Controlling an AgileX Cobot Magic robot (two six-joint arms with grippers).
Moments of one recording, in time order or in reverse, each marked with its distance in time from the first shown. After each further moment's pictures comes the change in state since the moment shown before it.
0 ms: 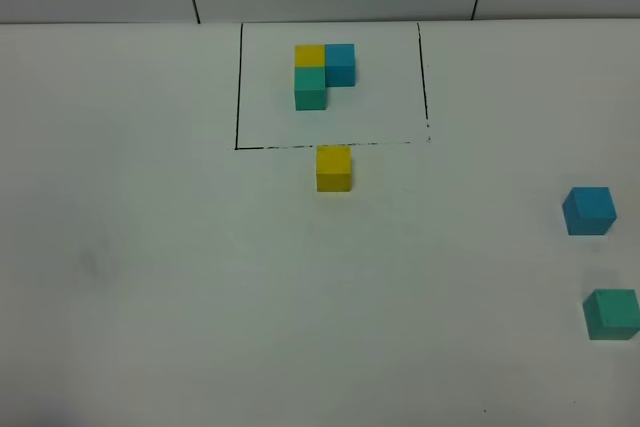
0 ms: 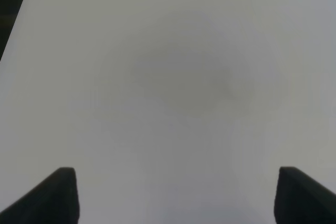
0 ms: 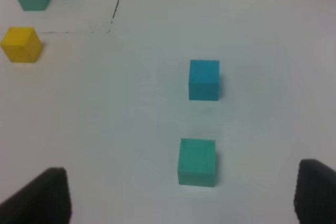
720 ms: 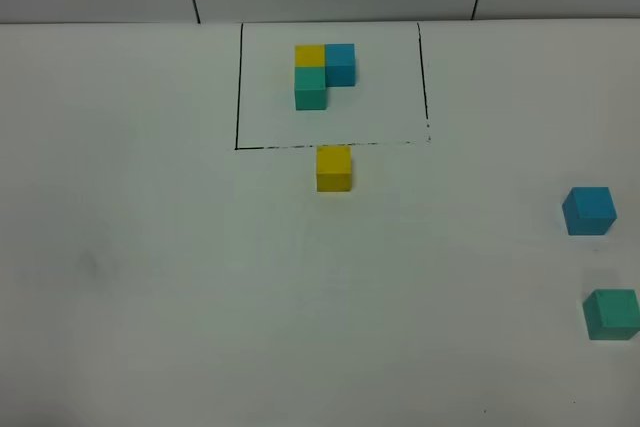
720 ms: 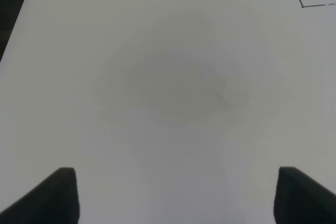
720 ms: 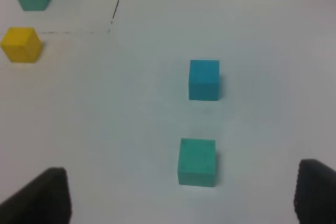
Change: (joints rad) left arm -0.012 -0.029 0.000 0.008 0.000 -0.011; right arm 0.000 0.000 0.000 0.000 0.000 0.000
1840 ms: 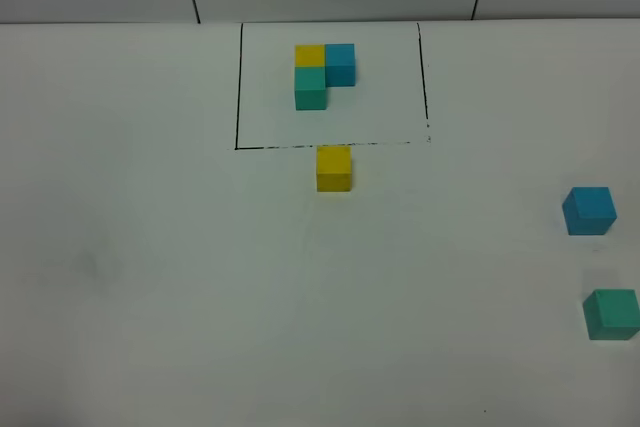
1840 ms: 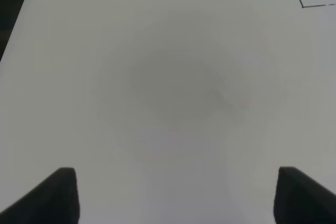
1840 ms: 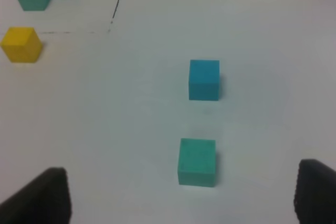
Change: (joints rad) left arm 0.000 0.000 0.000 0.000 0.000 -0.001; right arm 0.000 0.000 0.000 0.000 0.000 0.000
